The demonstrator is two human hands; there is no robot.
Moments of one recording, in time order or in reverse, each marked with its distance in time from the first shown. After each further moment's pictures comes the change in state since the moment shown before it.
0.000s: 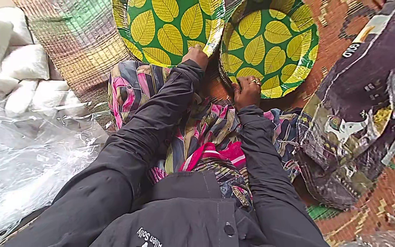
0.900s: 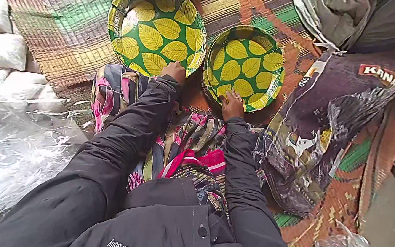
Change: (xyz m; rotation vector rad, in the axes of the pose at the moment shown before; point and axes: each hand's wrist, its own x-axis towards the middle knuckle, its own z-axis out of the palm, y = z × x) left_hand -0.008 -0.018 0.006 -0.114 0.060 -0.039; right_hand 0.005 0.014 -0.028 -0.035 -0.205 0.174
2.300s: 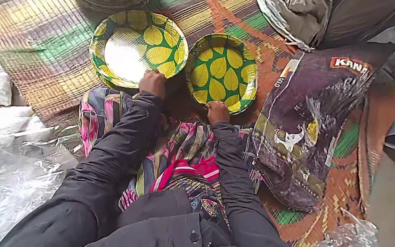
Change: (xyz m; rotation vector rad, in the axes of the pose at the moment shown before) left_hand -0.011 -0.007 -0.004 -0.109 0.325 0.023; right_hand -0.006 -0.016 -0.010 -0.045 0.017 -0.048
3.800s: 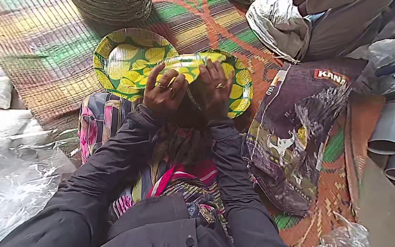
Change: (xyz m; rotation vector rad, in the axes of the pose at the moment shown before) left_hand -0.042 0.013 -0.008 0.077 1.122 0.827; right_hand 0.001 -0.057 -0.069 0.051 0.803 -0.517
